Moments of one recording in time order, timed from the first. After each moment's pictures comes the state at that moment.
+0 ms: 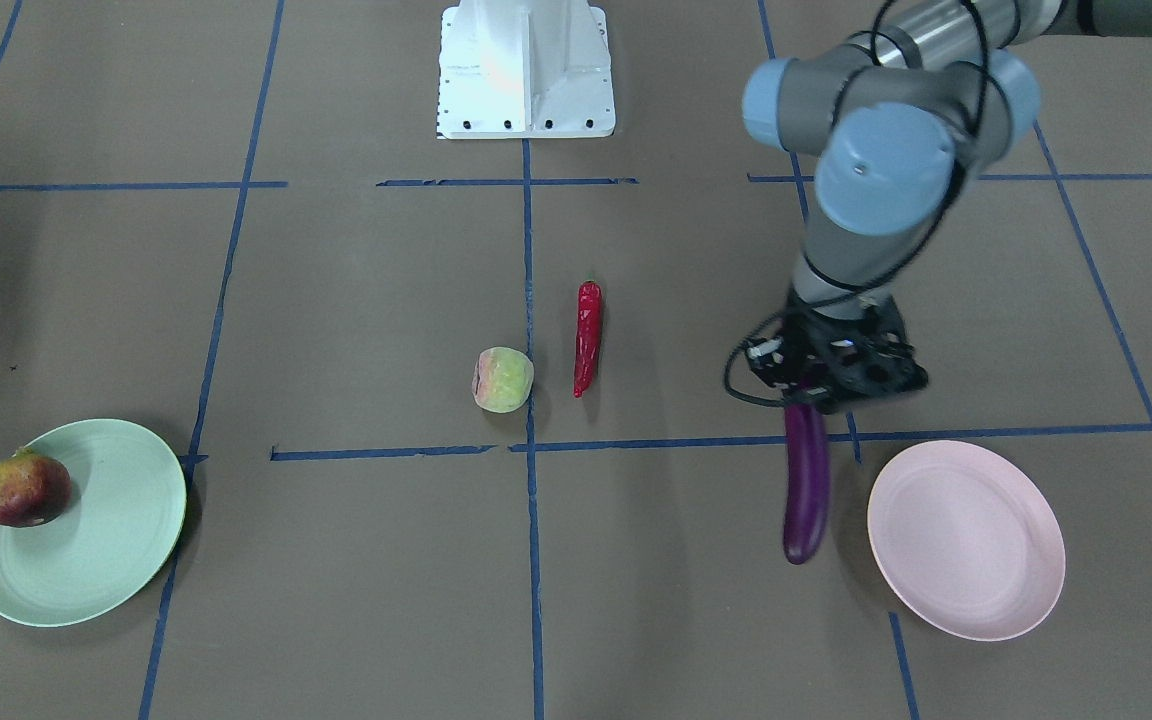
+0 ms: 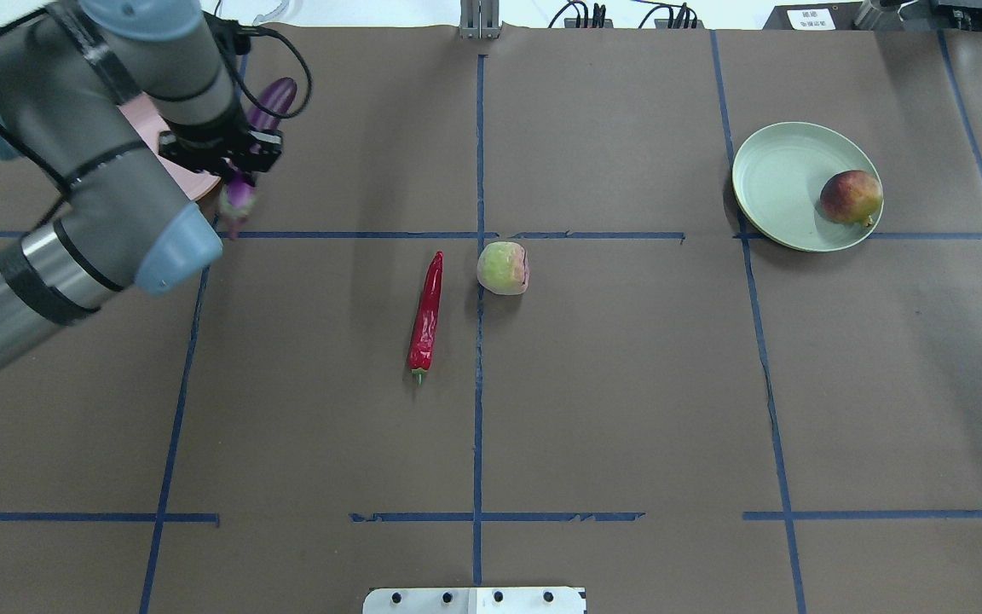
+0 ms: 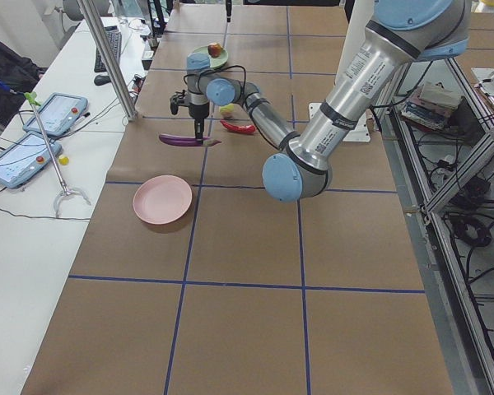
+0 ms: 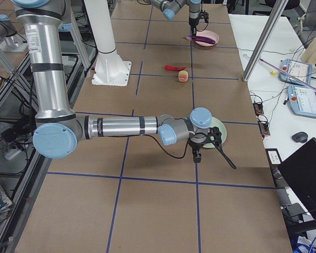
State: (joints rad) left arm -0.94 -2.21 -1.56 -1.45 -2.02 -0.86; right arm 1.36 -1.47 1.51 -1.27 2.35 0.29
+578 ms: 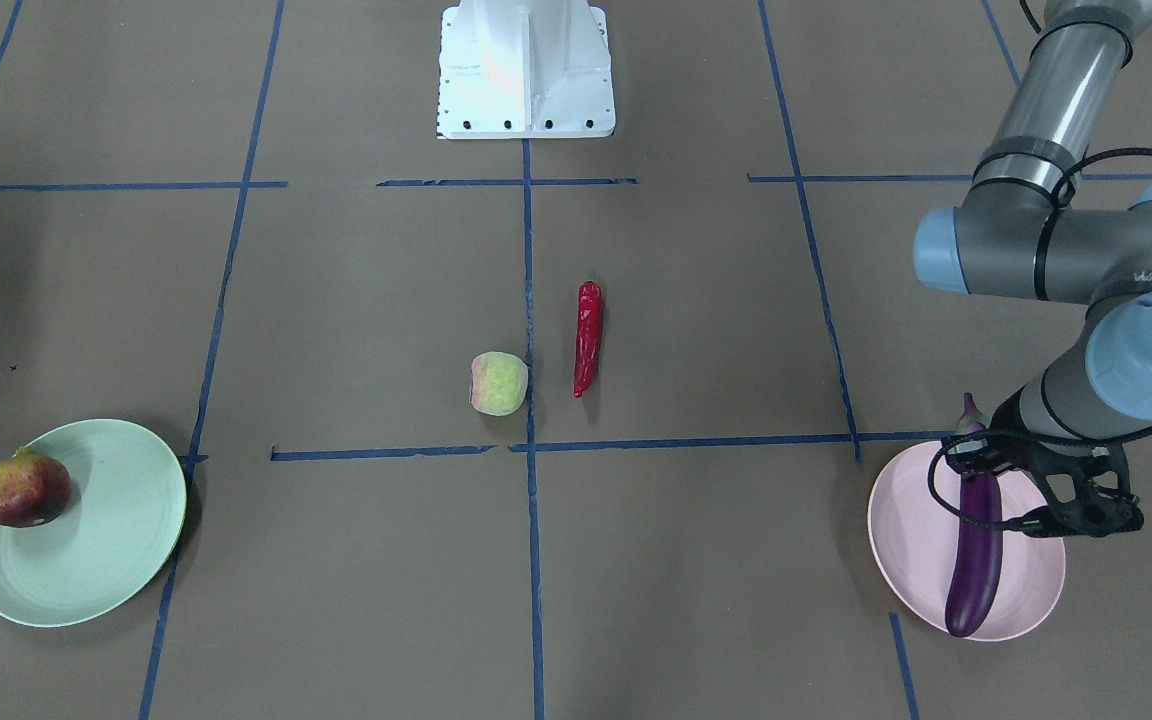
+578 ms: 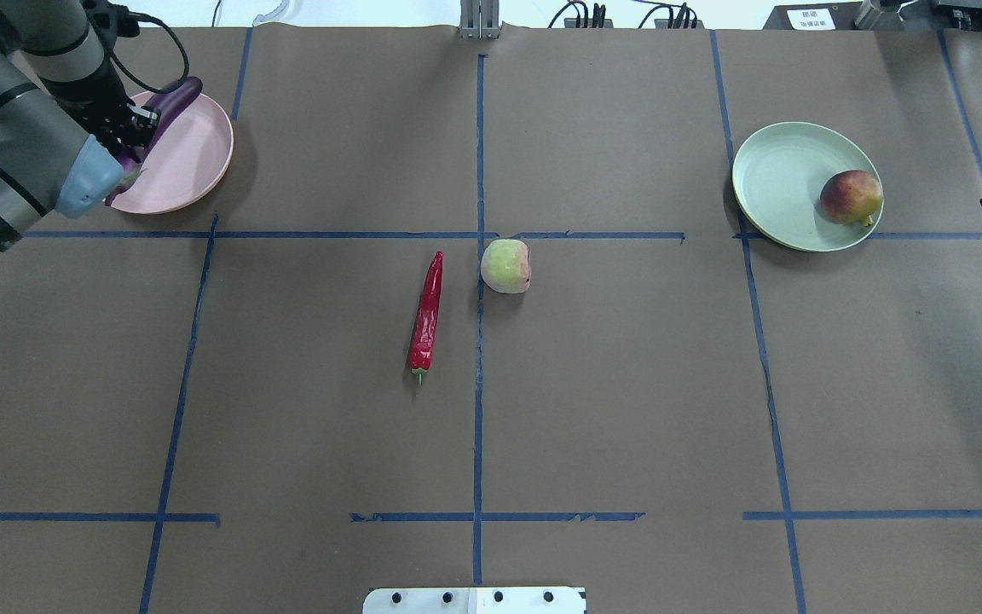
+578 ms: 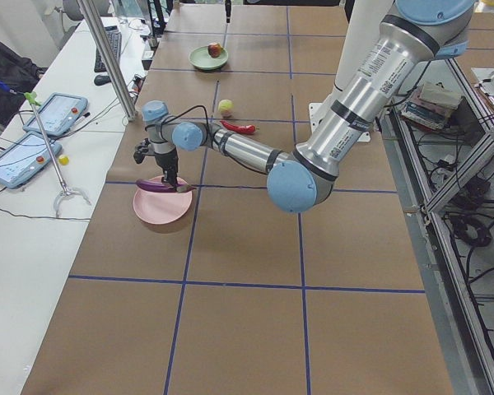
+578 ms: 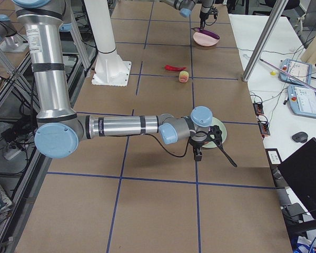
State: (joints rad) left arm -1.07 -2.16 -1.25 -1.63 -2.11 -0.58; right arm 1.35 -1.47 1.51 -1.27 2.35 0.29
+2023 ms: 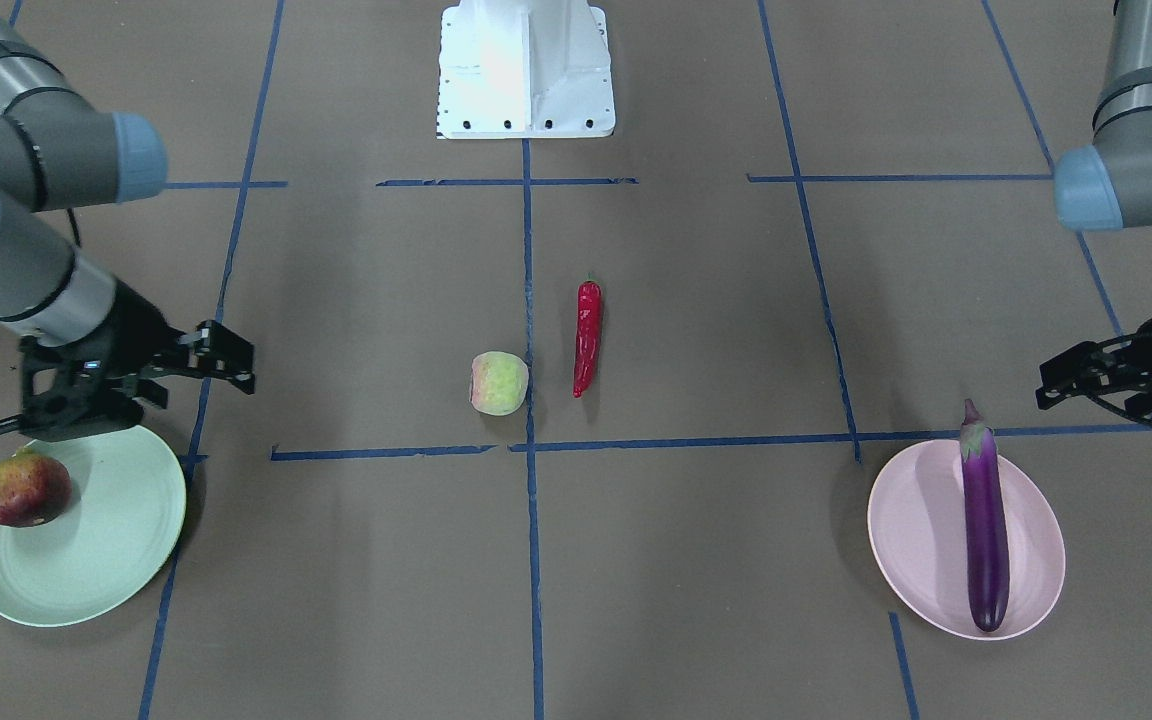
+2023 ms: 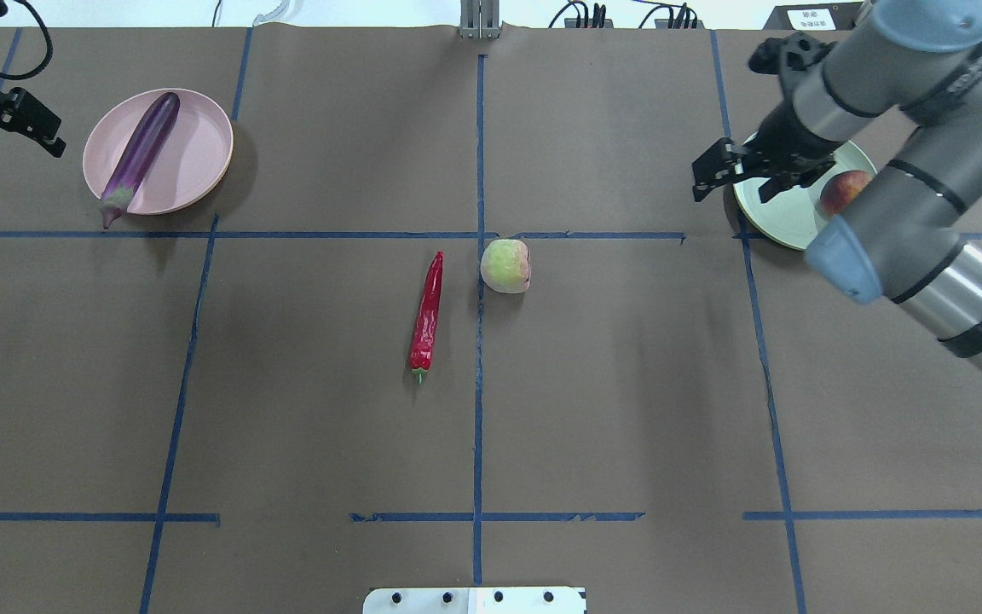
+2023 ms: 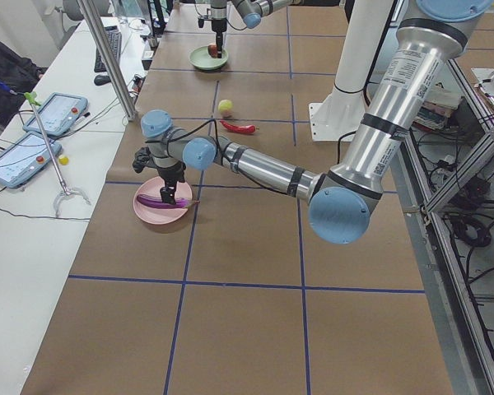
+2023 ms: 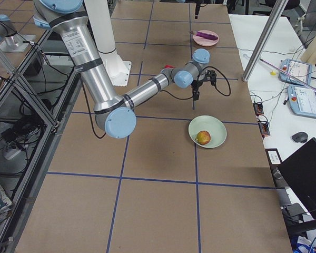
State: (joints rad) left arm -1.23 -1.93 -1.54 -1.61 -2.30 -0.34; right arm 0.91 -1.07 1.63 -1.41 2.21 0.88
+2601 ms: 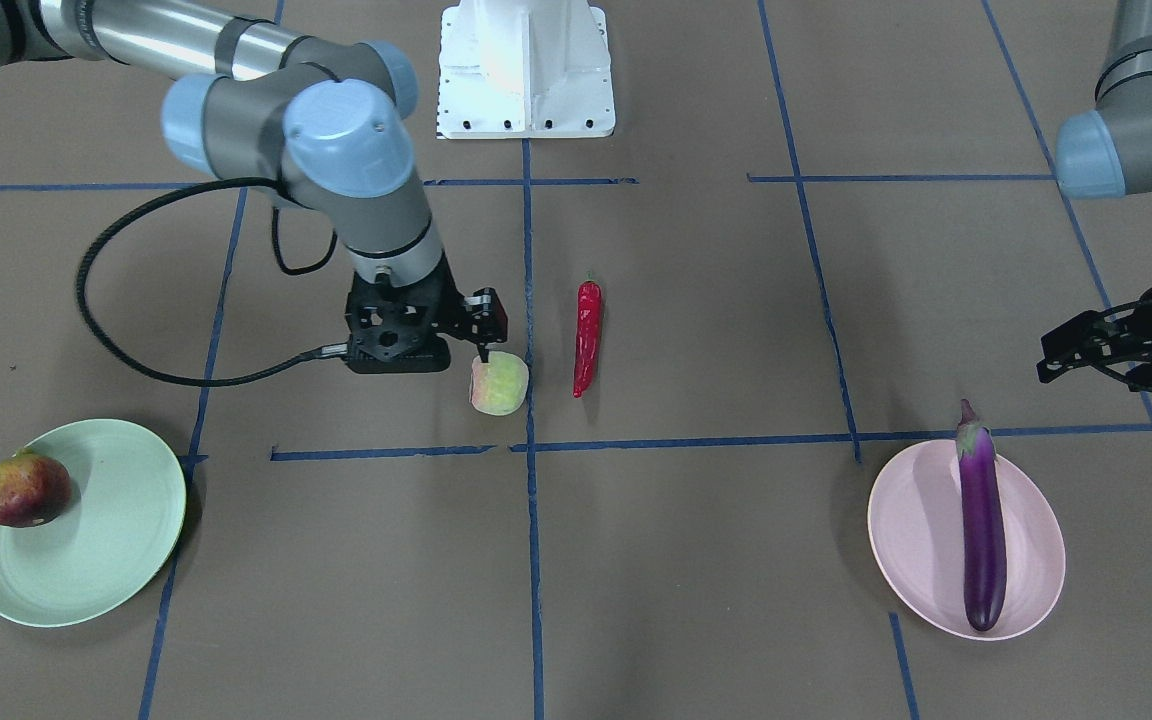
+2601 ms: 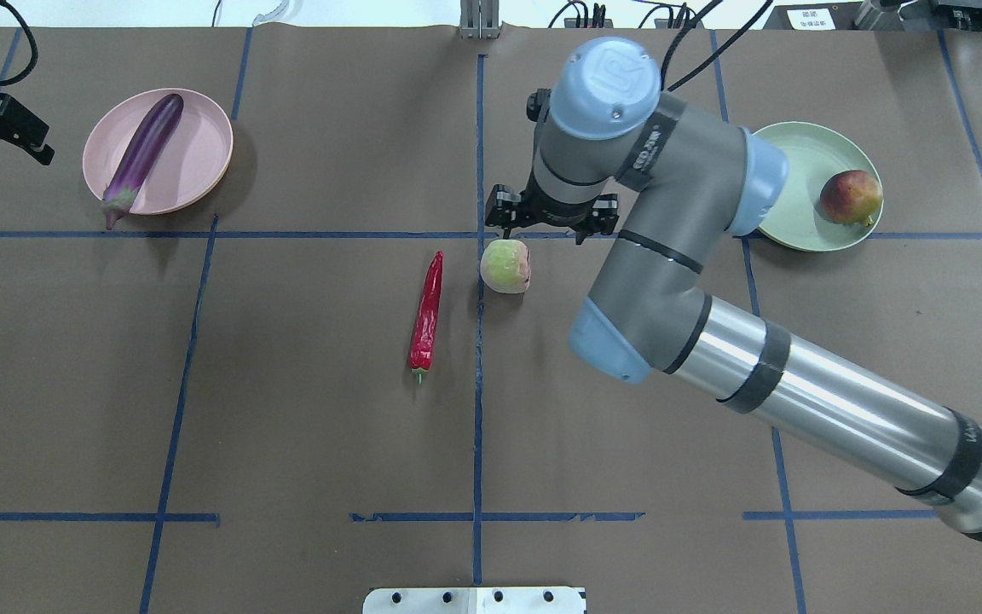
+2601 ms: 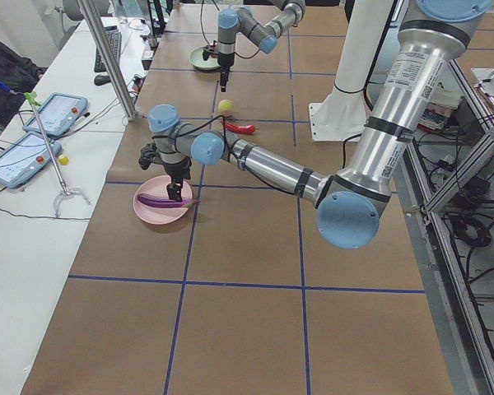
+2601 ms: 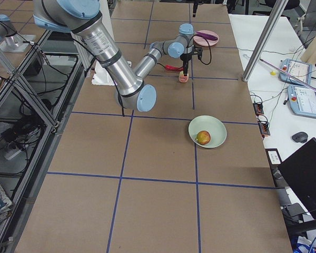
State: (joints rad) left arm -1.23 -1.91 -1.60 -1.57 -2.30 -0.36; right arm 0.65 -0.76 1.51 -1.55 1.92 1.18
